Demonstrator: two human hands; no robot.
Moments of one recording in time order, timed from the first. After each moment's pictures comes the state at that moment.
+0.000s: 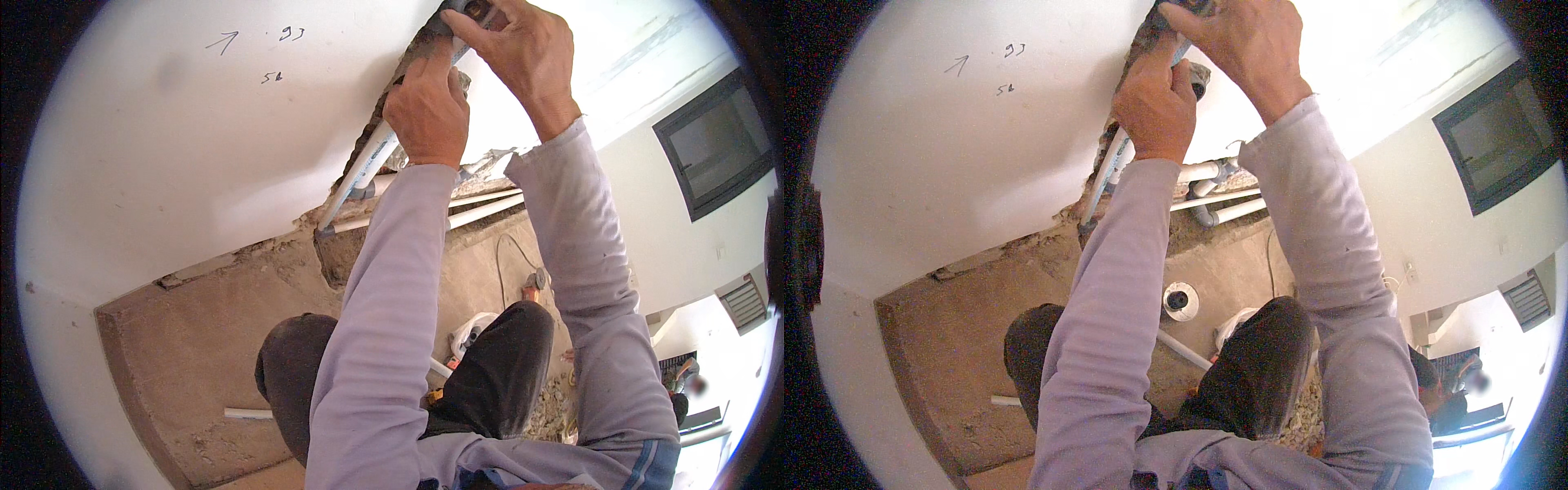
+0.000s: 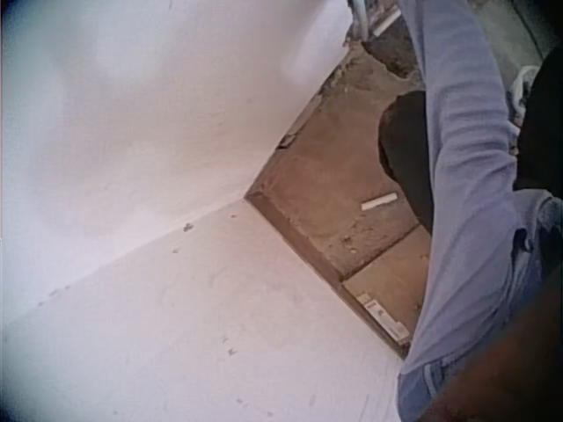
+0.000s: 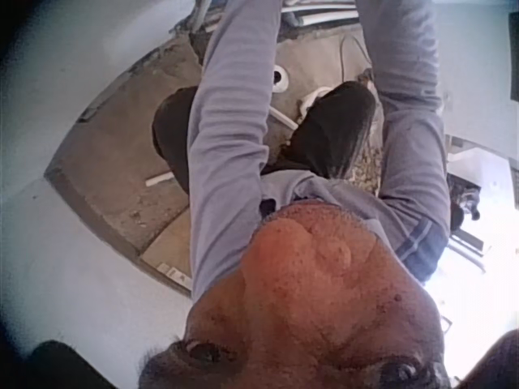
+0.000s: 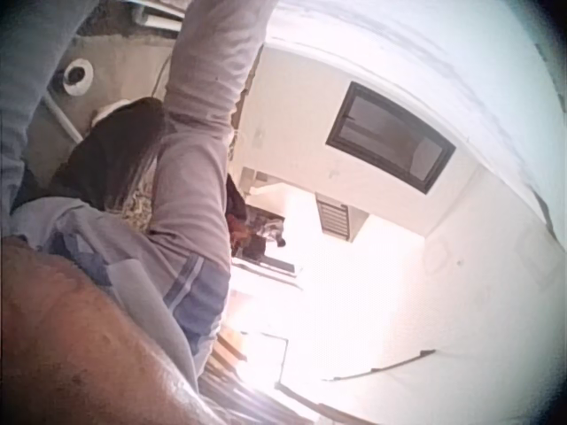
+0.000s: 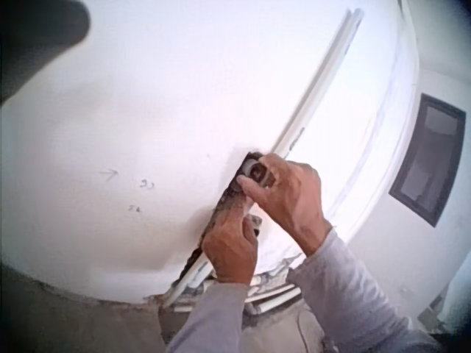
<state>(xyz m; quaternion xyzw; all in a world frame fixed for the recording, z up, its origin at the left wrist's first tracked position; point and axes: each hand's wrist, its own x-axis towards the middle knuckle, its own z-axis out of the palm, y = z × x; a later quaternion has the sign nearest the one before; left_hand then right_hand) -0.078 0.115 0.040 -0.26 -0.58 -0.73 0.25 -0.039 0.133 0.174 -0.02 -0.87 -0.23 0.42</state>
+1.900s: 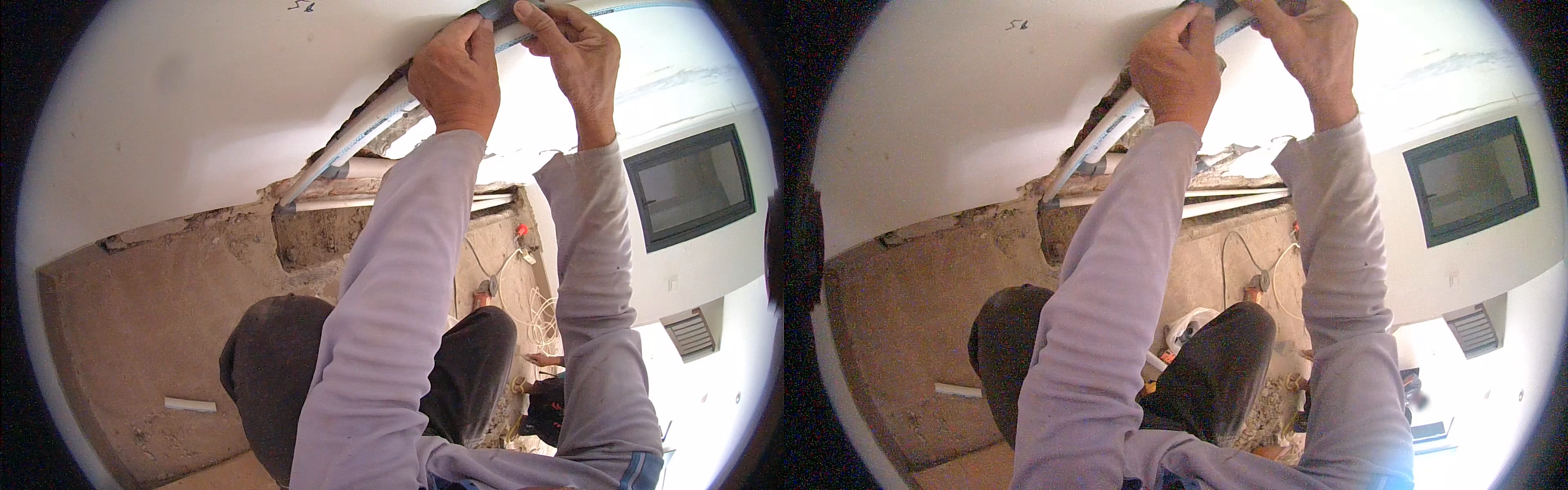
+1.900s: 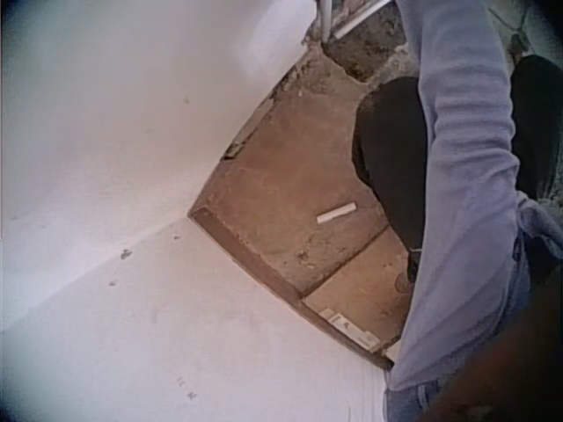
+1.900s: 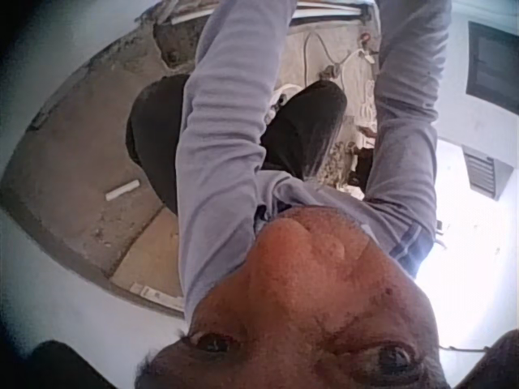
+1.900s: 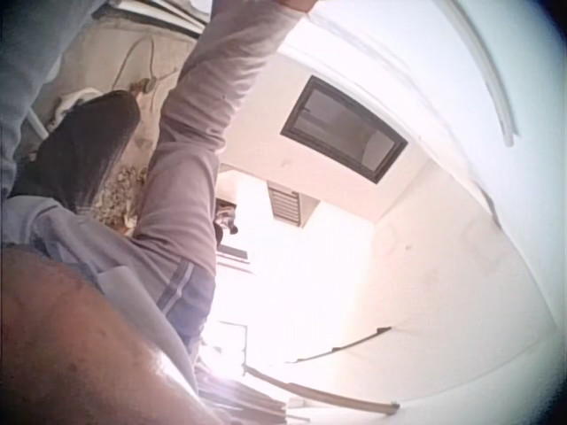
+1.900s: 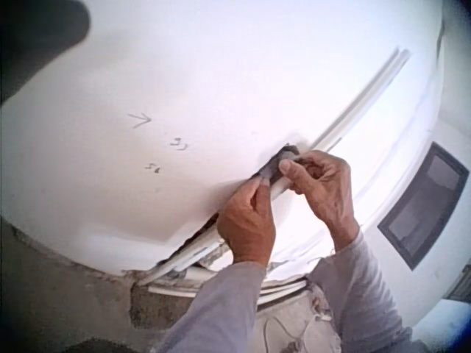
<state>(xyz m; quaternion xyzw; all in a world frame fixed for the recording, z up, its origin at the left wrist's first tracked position) -0.075 0.114 0.065 -0.07 -0.44 -0.88 0.15 -0.034 0.134 0.186 -0.03 -0.94 0.06 0.35</state>
